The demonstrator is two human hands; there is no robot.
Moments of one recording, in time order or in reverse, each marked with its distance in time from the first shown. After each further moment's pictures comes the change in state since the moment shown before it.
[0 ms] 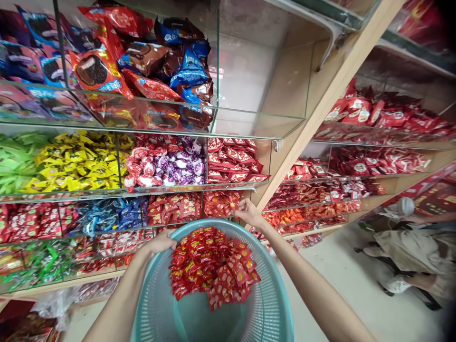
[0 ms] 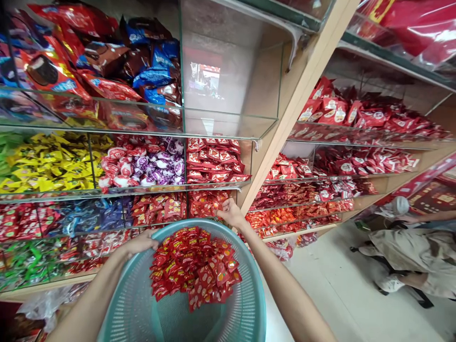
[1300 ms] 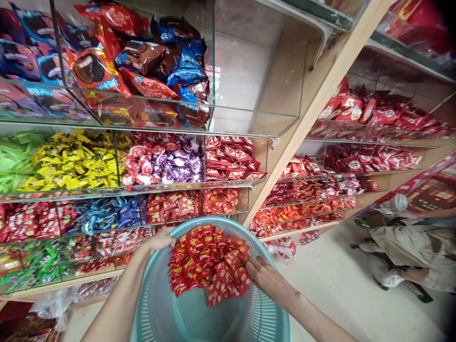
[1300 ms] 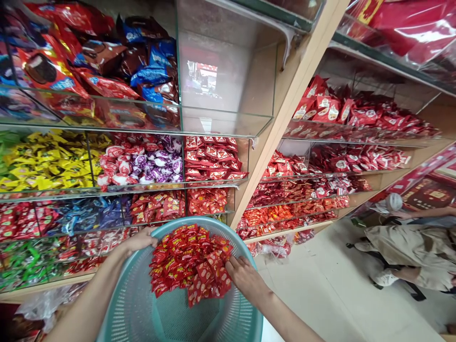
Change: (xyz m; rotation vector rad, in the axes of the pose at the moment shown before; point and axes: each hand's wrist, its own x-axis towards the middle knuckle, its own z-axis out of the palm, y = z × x) left_hand -0.006 0.011 0.002 0.049 0.006 -0.004; right_hand -0.163 0.045 -0.010 -1.074 -0.339 -0.631
